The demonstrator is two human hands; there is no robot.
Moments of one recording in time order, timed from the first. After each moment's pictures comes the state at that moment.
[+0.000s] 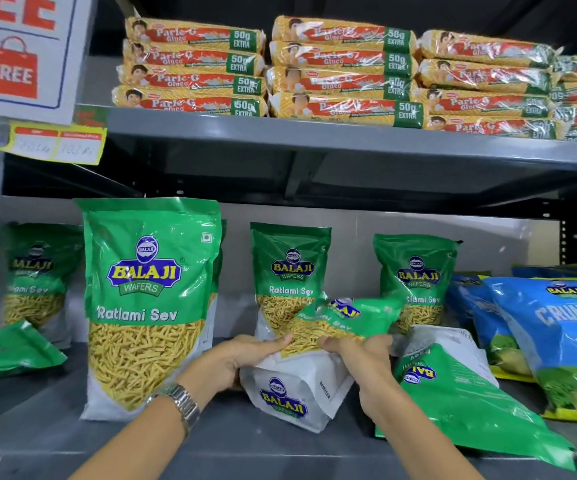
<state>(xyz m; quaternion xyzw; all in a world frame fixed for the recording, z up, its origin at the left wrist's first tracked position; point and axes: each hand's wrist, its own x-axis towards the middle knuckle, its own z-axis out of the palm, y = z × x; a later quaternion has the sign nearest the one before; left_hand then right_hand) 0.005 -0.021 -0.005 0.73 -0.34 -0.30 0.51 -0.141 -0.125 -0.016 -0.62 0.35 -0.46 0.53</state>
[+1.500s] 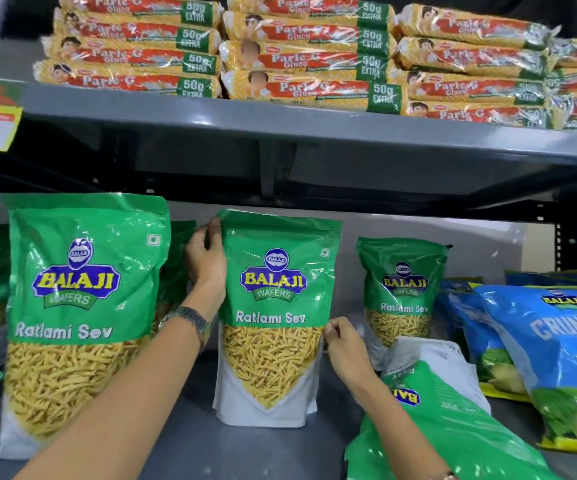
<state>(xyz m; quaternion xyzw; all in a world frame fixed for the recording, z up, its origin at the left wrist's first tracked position) 0.028 -0.086 0.102 0.47 -0.24 0.12 0.84 -0.127 -0.202 -0.009 -0.78 0.24 -0.44 0.36</state>
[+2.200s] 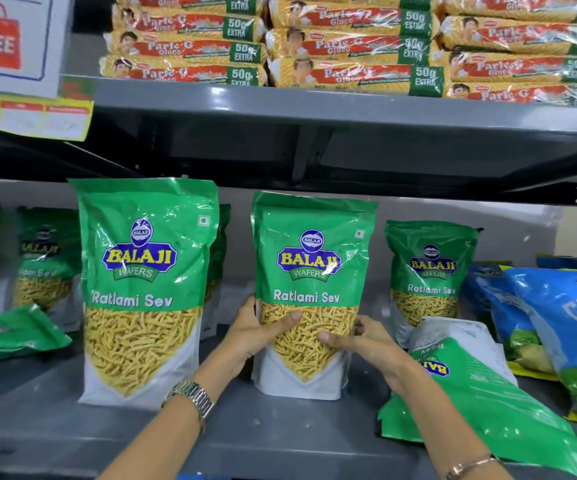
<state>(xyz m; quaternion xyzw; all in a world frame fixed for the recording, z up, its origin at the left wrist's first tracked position) 0.002 -0.035 -0.010 0.60 -0.43 -0.11 0.66 -0.146 -0.174 -0.015 -0.75 0.18 -0.32 0.56</state>
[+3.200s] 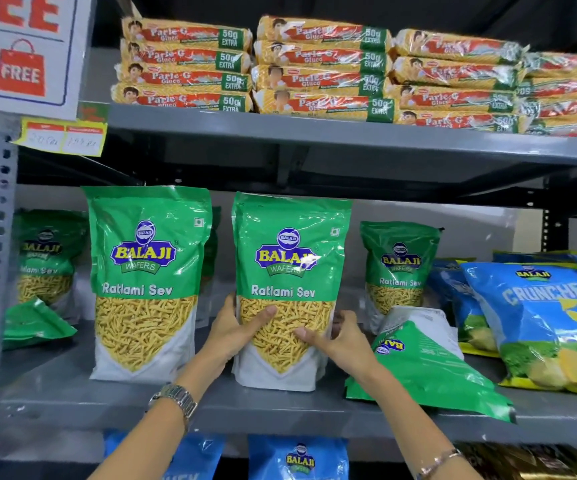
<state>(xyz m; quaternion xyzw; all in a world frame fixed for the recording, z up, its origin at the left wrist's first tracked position) -0.027 -0.004 -0.024 0.62 -0.42 -0.07 0.65 -0.180 -0.133 -0.028 -0.79 0.22 -0.36 0.44</state>
